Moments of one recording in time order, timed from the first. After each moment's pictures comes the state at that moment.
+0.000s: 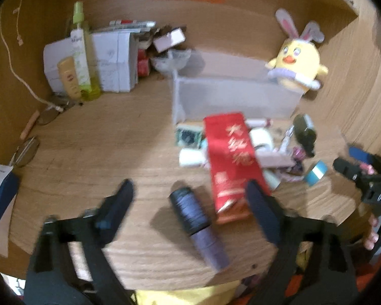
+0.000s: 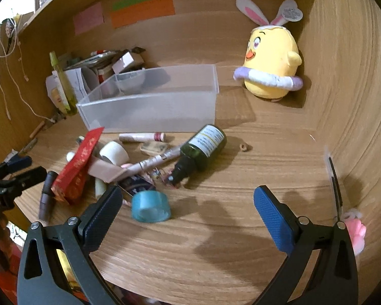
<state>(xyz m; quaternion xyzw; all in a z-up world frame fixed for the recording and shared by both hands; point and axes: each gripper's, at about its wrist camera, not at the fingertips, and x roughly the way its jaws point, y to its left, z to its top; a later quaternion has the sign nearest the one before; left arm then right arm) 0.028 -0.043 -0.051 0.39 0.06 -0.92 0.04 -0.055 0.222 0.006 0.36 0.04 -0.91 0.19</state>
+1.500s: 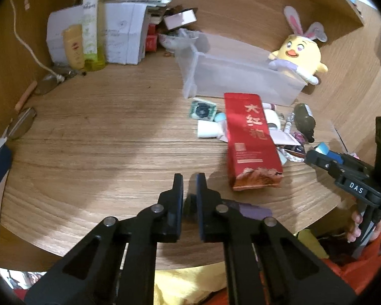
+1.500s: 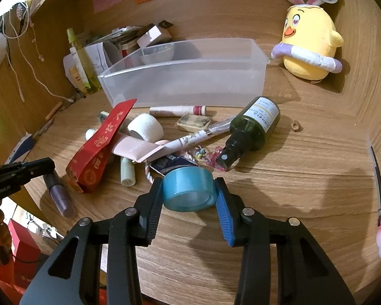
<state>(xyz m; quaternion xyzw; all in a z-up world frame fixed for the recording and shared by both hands) 0.046 -0.077 -0.063 0.43 0.12 -0.90 -0.01 -0.056 0.182 -0.020 0.40 0.03 -0.88 0.26</state>
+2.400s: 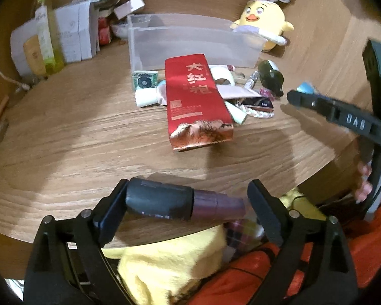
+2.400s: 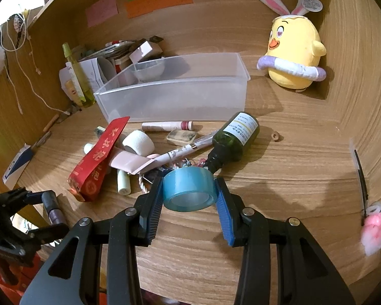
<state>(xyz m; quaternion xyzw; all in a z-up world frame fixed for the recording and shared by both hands) 0.060 -0.013 -0.082 0.44 0.03 -0.90 -0.06 -0.049 0.198 -0.002 0.38 0.02 -0.89 0.24</state>
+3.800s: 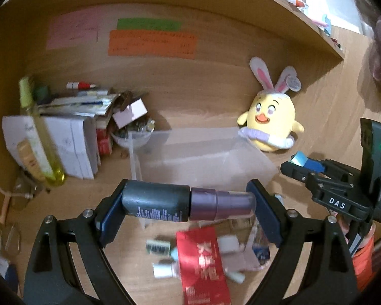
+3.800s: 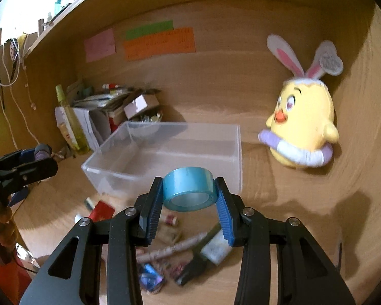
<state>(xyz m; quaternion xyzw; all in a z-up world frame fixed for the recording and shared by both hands) -0.068 -0.044 0.041 0.29 0.06 -0.95 -0.06 -0.140 0.185 0.076 0.29 0.04 -0.92 0.25</state>
